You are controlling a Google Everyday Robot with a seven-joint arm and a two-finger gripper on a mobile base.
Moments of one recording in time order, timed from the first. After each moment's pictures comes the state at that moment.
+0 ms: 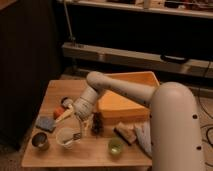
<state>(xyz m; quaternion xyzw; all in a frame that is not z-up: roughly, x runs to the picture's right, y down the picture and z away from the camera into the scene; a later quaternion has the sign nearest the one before) -0.163 0.184 0.636 -0.76 0.19 0.44 0.44</state>
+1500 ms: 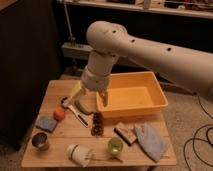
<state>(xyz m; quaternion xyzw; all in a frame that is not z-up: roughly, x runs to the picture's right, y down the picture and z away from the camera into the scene) -0.069 0.050 0.547 -0.44 0.17 0.60 0.65</state>
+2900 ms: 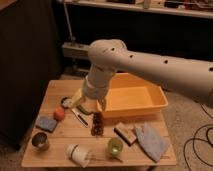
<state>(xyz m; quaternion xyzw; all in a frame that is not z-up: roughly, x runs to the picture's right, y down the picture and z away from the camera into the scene) -0.076 0.072 0.590 -0.41 0.13 0.62 0.66</state>
